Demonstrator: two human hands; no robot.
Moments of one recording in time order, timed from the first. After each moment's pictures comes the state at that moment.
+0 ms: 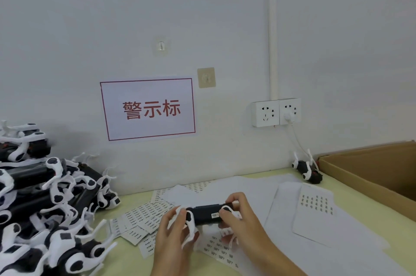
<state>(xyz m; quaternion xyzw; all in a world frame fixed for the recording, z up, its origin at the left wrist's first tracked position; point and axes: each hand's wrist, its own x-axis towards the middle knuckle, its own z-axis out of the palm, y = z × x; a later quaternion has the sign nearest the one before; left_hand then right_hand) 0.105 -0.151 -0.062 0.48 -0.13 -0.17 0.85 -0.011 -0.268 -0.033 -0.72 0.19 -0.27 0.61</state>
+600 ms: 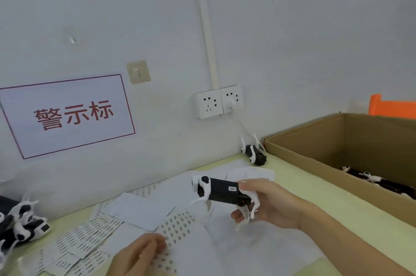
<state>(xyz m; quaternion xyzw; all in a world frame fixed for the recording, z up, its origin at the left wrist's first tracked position) 0.088 -0.163 -0.082 0.65 -0.27 -0.16 0.69 -0.131 -0.382 -0.005 -0.58 0.18 -0.16 0.78</state>
